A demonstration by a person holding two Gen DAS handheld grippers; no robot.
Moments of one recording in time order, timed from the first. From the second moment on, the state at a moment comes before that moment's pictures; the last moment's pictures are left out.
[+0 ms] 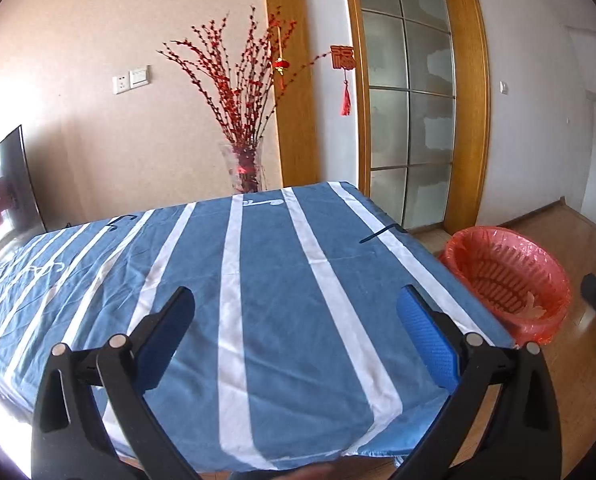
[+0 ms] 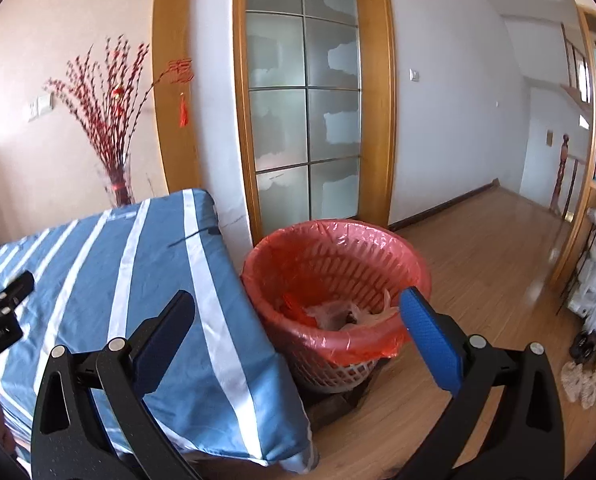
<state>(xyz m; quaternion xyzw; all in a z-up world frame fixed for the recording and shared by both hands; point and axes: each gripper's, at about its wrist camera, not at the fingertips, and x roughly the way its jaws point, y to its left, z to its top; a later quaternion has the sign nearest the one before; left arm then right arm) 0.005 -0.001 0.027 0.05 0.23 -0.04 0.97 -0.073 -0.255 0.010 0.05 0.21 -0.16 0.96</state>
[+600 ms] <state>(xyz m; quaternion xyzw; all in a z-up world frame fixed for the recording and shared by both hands) -0.019 0.007 0.013 0.03 0.24 -0.04 0.97 -0.092 -0.233 0.001 0.03 0.22 -0.20 0.95</state>
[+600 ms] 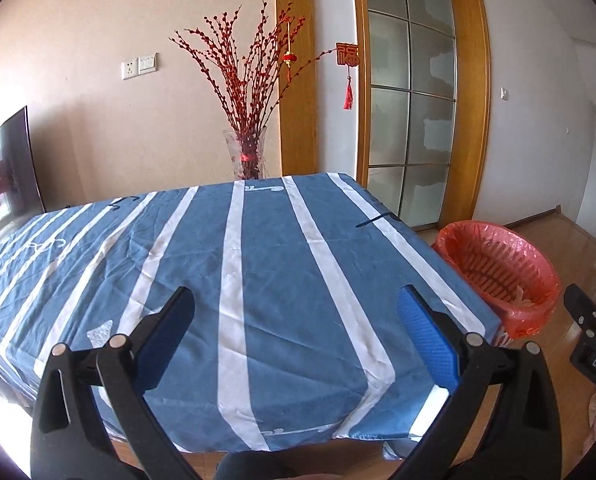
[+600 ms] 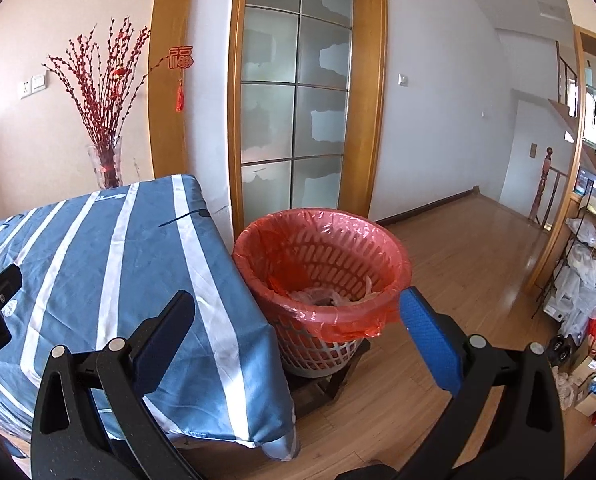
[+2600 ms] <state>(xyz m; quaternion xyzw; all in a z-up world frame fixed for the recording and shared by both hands) -0.023 0.000 0.012 0.01 0.24 -0.05 0.97 -0.091 -0.235 -0.010 0.04 0.24 -0.19 0.95</state>
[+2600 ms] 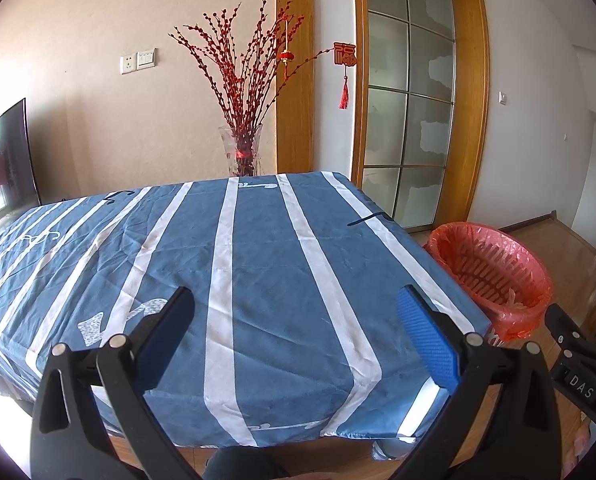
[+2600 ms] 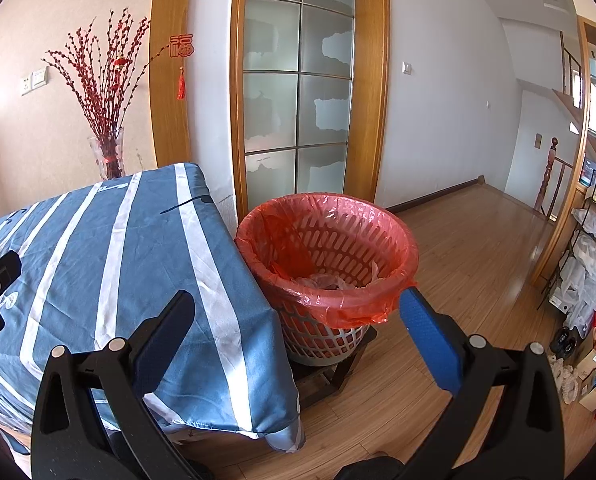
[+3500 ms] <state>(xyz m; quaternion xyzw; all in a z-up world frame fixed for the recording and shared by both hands) -0.020 0.000 0.010 0.02 0.24 -0.05 0.97 -0.090 -0.236 -0.013 0.04 0.24 -0.19 0.95</state>
